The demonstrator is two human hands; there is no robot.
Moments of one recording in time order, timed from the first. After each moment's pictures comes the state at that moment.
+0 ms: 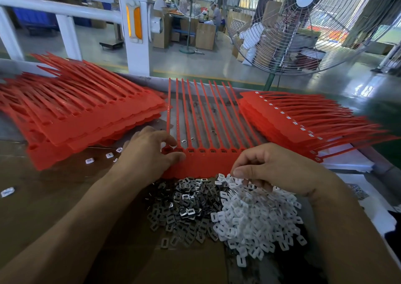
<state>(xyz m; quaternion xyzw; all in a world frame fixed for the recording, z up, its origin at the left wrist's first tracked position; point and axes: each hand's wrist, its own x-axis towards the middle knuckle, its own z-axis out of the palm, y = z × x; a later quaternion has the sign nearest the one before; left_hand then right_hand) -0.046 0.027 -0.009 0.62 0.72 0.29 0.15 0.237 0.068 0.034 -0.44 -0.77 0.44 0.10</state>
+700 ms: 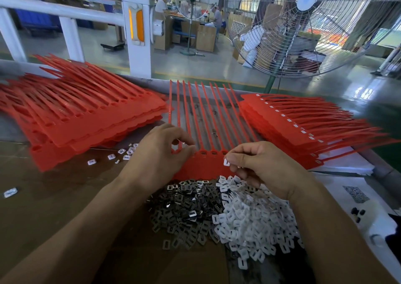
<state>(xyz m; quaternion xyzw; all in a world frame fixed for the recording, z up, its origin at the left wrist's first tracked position) -0.030 0.024 -0.007 0.69 0.59 0.41 0.11 0.215 0.073 0.016 -0.47 -0.66 0.53 0.24</state>
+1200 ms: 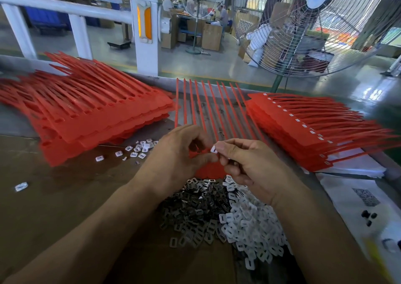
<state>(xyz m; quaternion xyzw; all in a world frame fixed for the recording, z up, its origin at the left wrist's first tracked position) -0.018 0.021 -0.011 0.72 0.52 0.45 0.11 0.176 0.065 0.004 -0.41 -0.57 0.63 0.33</state>
